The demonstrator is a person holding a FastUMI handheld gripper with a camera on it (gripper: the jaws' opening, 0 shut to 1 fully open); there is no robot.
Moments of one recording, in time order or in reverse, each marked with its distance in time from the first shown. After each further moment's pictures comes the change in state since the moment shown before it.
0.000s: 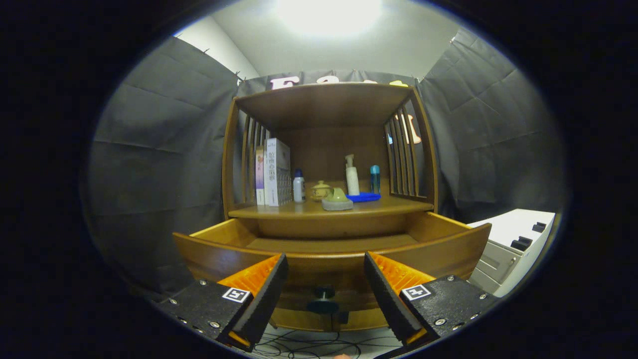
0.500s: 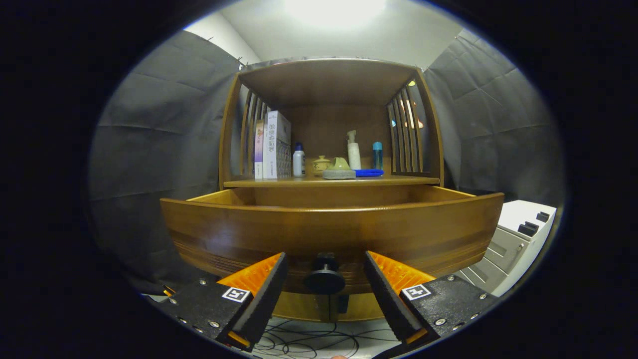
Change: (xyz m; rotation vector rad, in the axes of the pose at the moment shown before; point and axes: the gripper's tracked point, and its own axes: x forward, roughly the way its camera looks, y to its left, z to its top) arm 0.015 0.002 -0.053 -0.020 0.080 -0.015
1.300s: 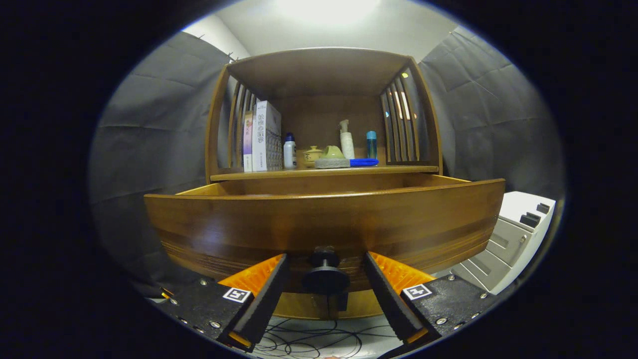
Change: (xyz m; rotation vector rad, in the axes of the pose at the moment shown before) arm 0.026 0.002 -0.008 0.019 0.040 -0.029
